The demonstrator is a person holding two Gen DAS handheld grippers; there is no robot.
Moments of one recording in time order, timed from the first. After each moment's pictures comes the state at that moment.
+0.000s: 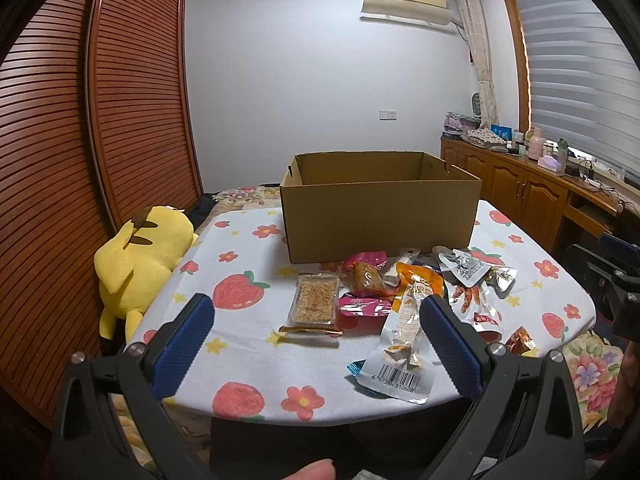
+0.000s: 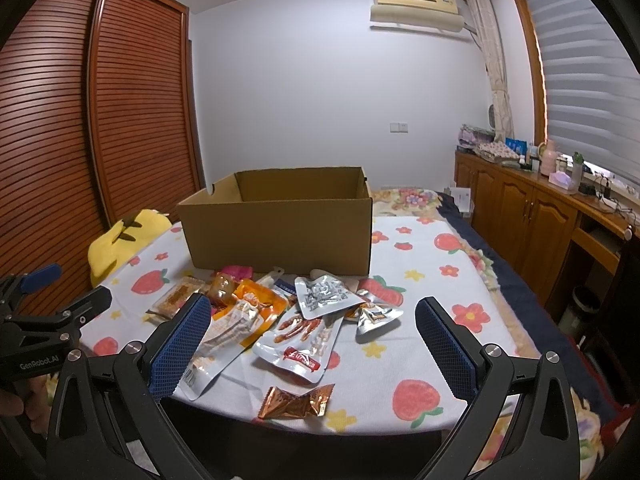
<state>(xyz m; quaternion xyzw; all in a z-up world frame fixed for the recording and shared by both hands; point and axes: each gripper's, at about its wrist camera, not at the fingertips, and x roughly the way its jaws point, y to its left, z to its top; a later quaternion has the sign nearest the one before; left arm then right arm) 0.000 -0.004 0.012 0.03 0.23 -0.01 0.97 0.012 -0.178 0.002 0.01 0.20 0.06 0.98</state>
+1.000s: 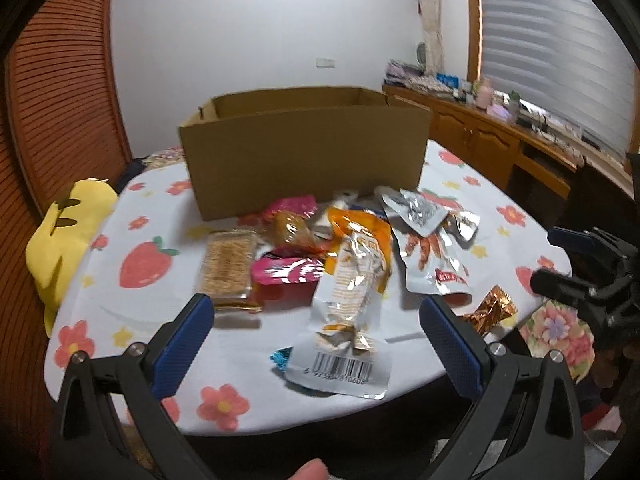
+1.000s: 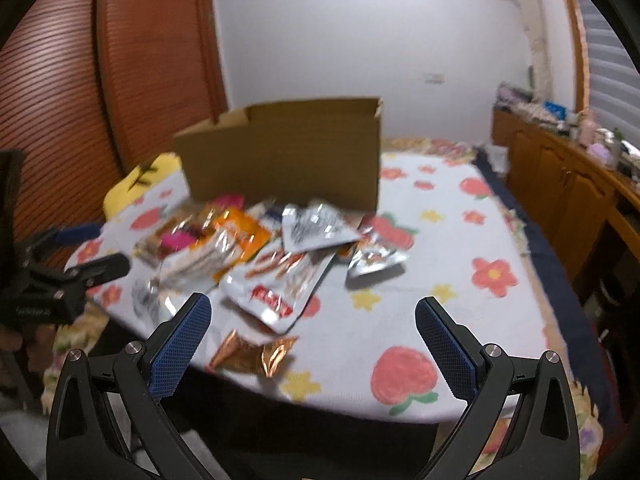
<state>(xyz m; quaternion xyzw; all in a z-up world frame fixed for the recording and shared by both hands) 0.052 -0.040 -0.040 0.04 0.33 -0.13 0.93 0.044 -0.220 -0.050 0.00 0.30 0.14 0.94</state>
